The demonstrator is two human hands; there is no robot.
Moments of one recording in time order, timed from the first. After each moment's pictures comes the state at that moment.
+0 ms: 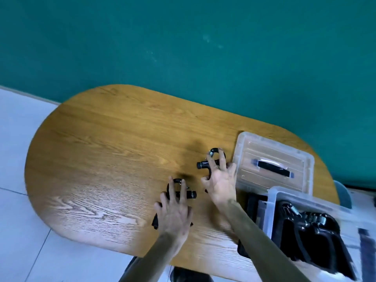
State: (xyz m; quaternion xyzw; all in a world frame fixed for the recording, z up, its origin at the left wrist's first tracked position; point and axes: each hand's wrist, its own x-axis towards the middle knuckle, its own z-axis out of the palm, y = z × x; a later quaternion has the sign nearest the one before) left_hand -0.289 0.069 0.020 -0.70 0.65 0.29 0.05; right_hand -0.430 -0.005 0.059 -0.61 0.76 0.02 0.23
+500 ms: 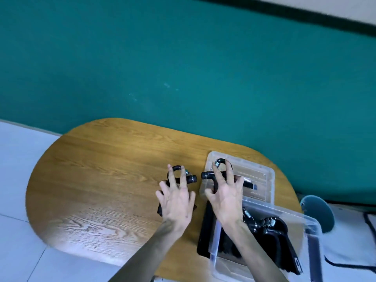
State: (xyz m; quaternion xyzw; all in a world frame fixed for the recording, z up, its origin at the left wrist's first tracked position) left_hand -0.394 0.040 0.159 -0.71 0.68 0.17 -0.01; right_hand -0.536 0.044 0.171 -0.62 0.76 -0.15 0.14
